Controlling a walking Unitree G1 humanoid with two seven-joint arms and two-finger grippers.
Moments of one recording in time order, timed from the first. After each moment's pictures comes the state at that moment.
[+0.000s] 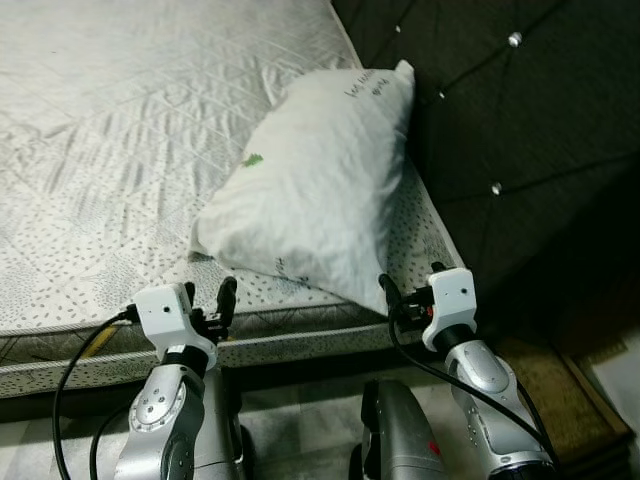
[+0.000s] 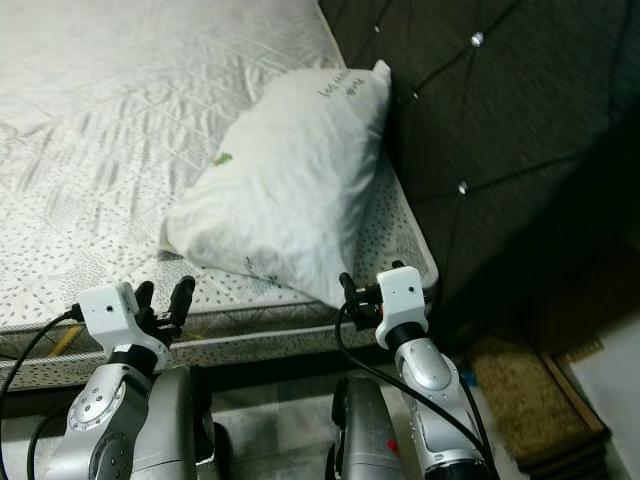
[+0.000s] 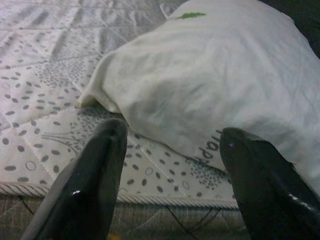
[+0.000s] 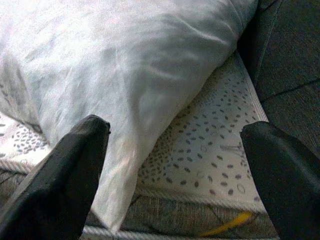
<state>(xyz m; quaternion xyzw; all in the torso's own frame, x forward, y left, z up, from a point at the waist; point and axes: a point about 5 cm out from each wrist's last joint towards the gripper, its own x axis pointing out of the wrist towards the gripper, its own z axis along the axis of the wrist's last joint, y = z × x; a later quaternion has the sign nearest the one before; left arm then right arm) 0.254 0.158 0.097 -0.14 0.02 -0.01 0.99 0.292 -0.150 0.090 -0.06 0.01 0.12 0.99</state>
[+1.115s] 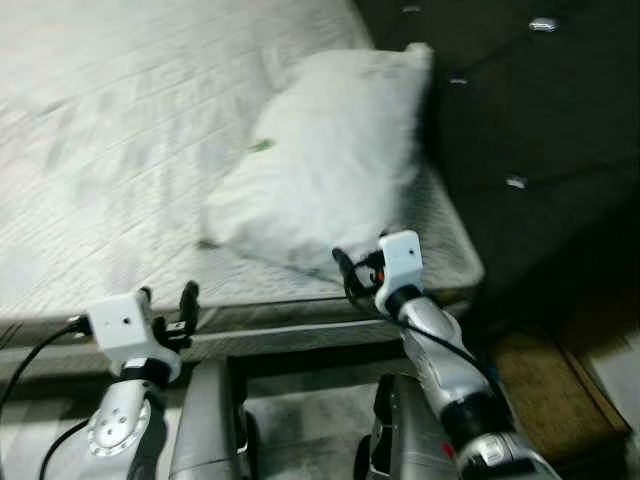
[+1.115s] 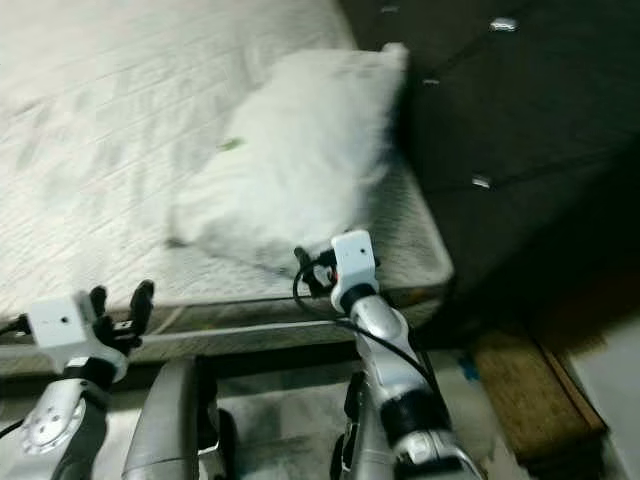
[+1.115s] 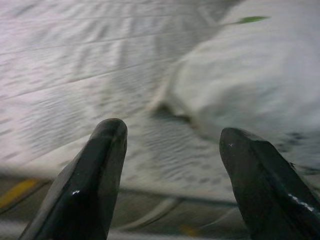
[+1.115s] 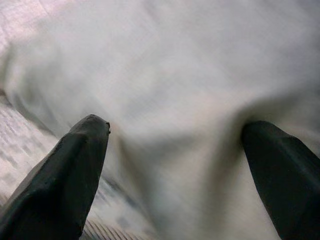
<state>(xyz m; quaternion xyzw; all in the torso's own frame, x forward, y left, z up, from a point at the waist) 0.228 0.194 0.109 -0.08 0.01 0.05 1.00 0.342 -0.088 0.109 -0.02 0.00 0.18 0.98</state>
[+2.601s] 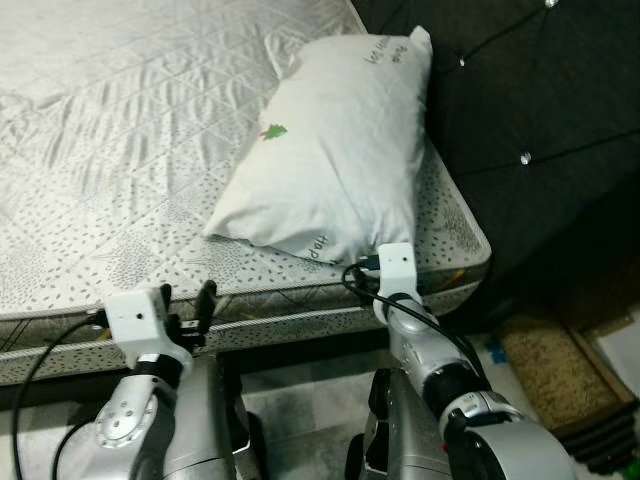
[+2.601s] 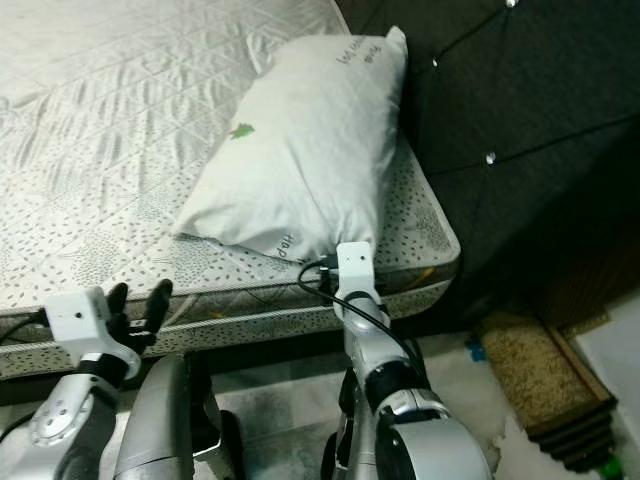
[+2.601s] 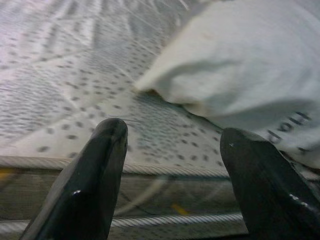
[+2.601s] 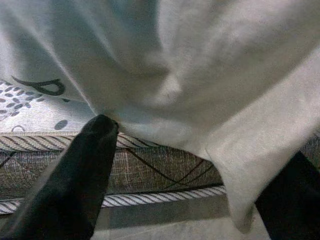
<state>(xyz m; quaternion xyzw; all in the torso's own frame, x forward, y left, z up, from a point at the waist) 0.237 0.175 0.109 -0.11 0.02 -0.01 0.99 0.354 -0.101 0.069 -0.03 0.18 0.03 0.98</state>
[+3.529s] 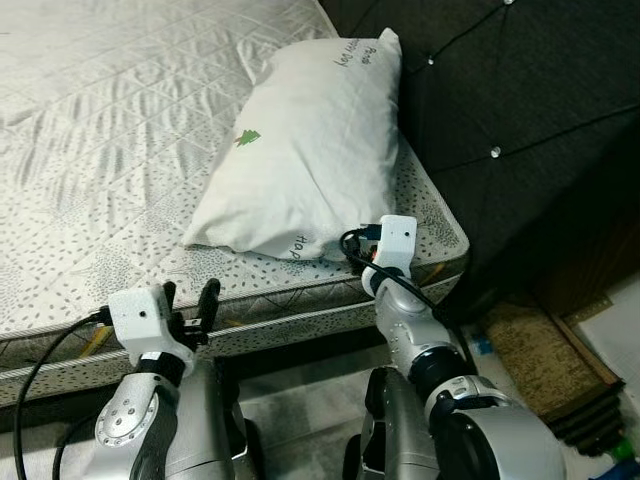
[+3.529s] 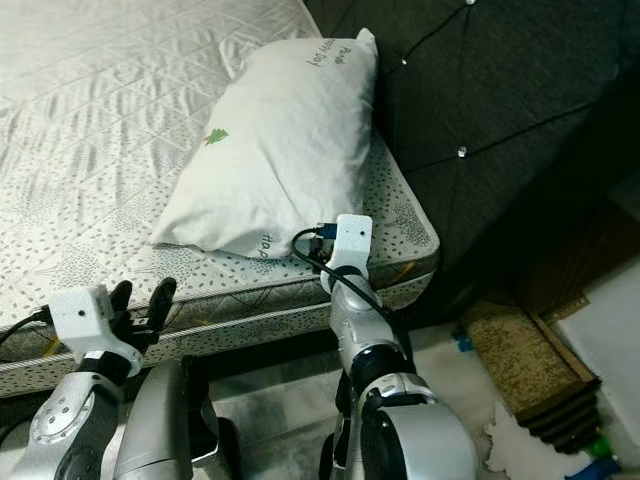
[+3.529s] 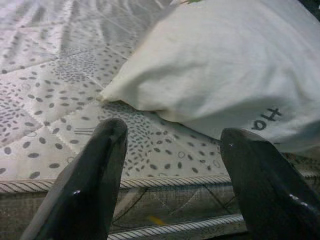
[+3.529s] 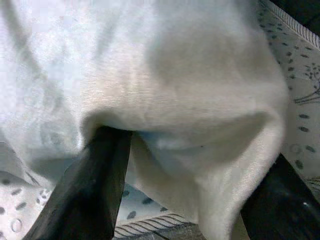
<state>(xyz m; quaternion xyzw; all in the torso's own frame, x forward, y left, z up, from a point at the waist) 0.239 0.175 0.111 -0.11 0.02 -0.01 0.99 0.369 -0.081 0.105 0.09 0.08 0.05 0.99</state>
